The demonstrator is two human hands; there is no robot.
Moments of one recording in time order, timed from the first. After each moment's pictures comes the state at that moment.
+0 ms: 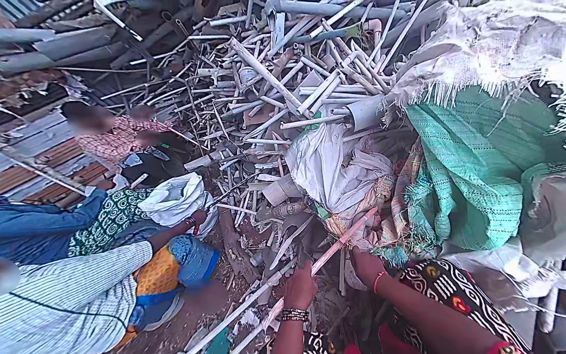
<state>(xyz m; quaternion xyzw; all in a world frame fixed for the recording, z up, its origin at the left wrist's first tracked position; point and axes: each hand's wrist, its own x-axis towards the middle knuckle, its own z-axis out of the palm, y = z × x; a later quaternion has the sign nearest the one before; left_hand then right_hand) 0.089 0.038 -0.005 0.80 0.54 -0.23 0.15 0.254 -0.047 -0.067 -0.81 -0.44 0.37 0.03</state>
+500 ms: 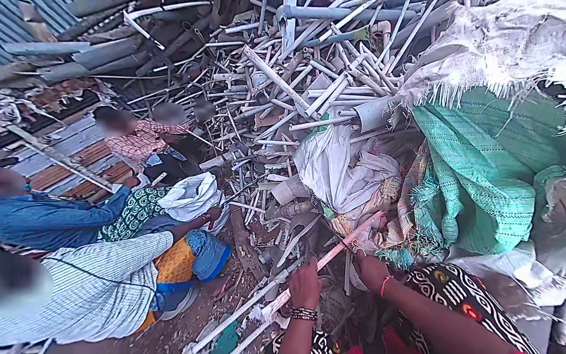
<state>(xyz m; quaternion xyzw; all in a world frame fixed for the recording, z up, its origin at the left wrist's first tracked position) 0.095 0.017 0.010 0.82 0.54 -0.17 0.07 0.253 -0.056 -0.064 -0.79 -0.47 0.38 0.07</state>
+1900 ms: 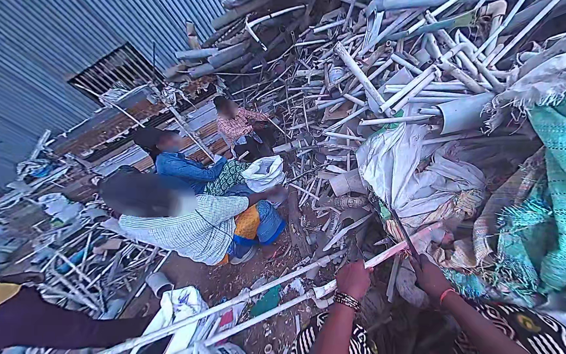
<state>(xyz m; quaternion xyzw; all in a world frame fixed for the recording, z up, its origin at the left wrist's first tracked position) 0.081 0.022 0.013 0.76 0.57 -0.22 0.20 0.273 -0.044 -0.104 -0.80 -0.40 0.40 0.21</state>
